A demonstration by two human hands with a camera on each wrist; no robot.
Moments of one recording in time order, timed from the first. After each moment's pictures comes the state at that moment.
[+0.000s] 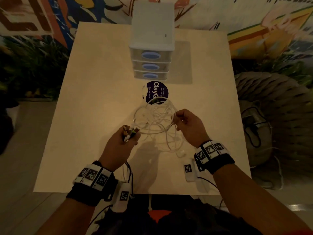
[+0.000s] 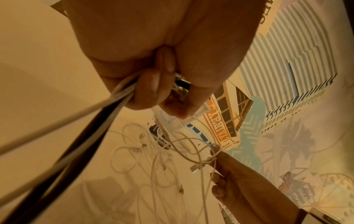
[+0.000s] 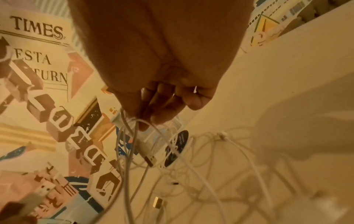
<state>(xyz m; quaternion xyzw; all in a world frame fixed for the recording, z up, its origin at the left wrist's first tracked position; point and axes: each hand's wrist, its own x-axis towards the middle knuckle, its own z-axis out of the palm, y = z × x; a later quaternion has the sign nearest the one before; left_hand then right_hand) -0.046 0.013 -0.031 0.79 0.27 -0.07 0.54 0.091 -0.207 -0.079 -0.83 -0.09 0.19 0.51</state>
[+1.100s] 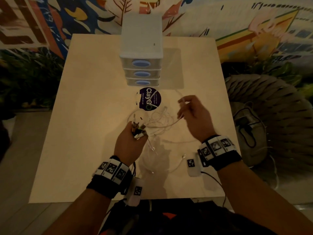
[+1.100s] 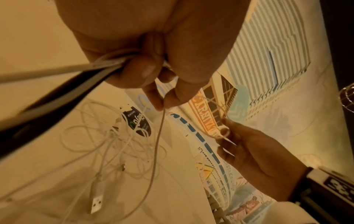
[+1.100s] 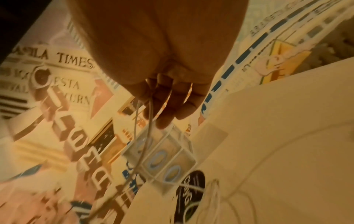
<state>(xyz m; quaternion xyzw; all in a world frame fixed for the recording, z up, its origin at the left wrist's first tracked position) -0.008 -0.026 -0.035 0.83 0.25 -0.01 0.50 0.114 -0.225 -0.024 -0.84 -0.13 0.07 0.52</state>
